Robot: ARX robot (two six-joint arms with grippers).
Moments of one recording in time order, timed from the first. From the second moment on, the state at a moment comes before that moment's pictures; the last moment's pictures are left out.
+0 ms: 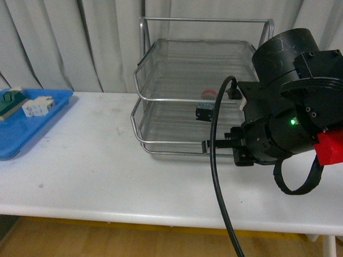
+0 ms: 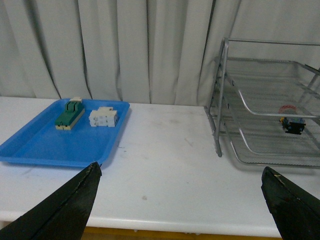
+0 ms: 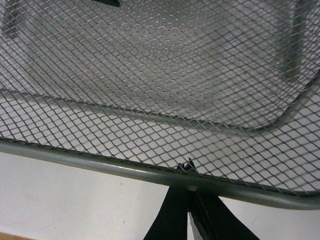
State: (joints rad) left arm 0.00 0.01 0.01 0.00 0.00 -0.01; right arm 0.34 2.05 1.16 0.04 0.06 0.19
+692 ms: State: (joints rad) left arm 0.00 0.01 0.01 0.00 0.00 -0.01; right arm 0.27 2.13 1.29 0.04 0.09 0.15
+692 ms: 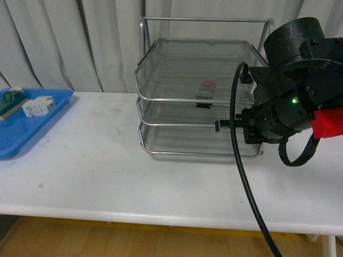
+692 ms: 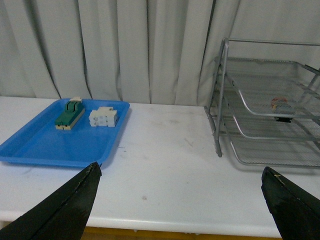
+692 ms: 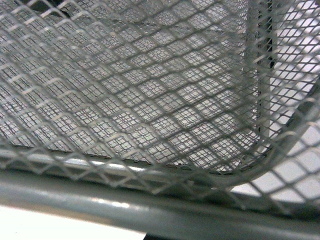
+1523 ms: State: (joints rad) left arm 0.00 0.01 0.01 0.00 0.00 -0.01; right arm 0.37 1.72 0.78 0.24 0.00 0.25
